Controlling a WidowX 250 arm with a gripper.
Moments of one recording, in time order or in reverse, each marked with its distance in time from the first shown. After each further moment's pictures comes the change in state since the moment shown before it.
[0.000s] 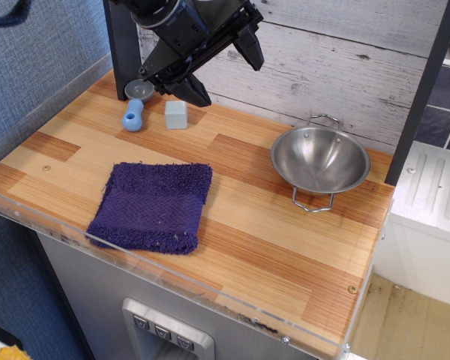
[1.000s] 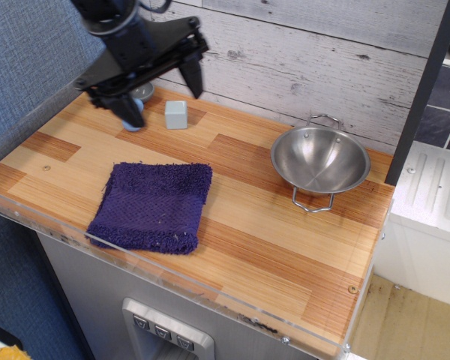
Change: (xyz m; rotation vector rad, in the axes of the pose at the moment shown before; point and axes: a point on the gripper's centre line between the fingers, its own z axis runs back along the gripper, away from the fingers) arm 0.005 0.054 0.026 0.268 -0.014 -0.012
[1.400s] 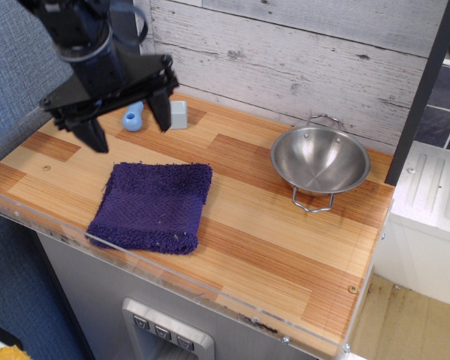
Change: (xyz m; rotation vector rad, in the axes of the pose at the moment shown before) arm -0.012 0.034 -0.010 0.117 0.044 -0.067
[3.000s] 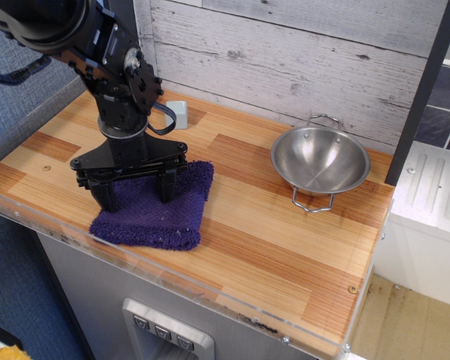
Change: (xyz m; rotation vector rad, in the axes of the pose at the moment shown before) arm -0.021 0.017 -0.083 0.175 0.109 -0.100
